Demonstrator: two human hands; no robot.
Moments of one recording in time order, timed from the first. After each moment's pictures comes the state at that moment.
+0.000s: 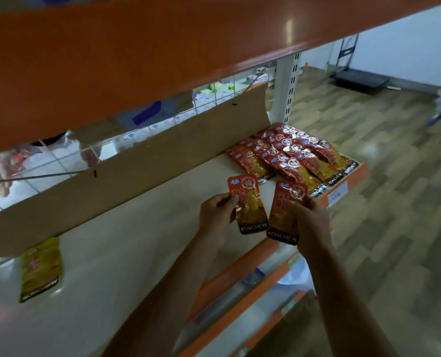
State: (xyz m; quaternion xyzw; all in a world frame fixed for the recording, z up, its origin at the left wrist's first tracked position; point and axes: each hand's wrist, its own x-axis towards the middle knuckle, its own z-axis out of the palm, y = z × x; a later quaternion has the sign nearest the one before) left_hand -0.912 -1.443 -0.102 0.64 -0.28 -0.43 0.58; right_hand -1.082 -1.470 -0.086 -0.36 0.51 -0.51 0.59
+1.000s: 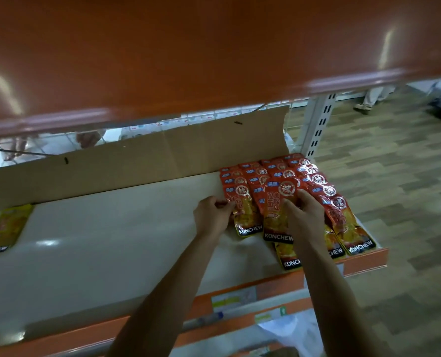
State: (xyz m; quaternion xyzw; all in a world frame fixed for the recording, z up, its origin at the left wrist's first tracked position) left_hand -0.953 -1.577 -0.114 0.83 -0.17 -0.19 0.50; right_hand -1.107 -1.651 -0.077 -0.61 0.42 -0.39 0.55
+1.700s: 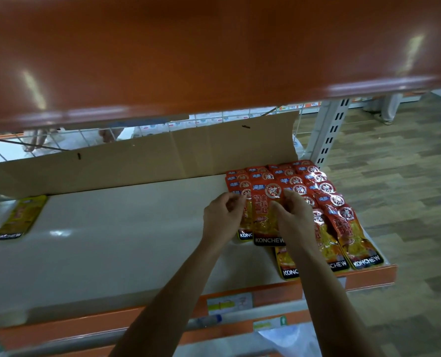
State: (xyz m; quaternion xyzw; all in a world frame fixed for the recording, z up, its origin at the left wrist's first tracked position) left_hand -0.976 -1.573 -0.096 0.81 -0.29 -0.13 0.50; right_hand -1.092 -1.654 -0.076 -0.65 0.38 -0.33 0.57
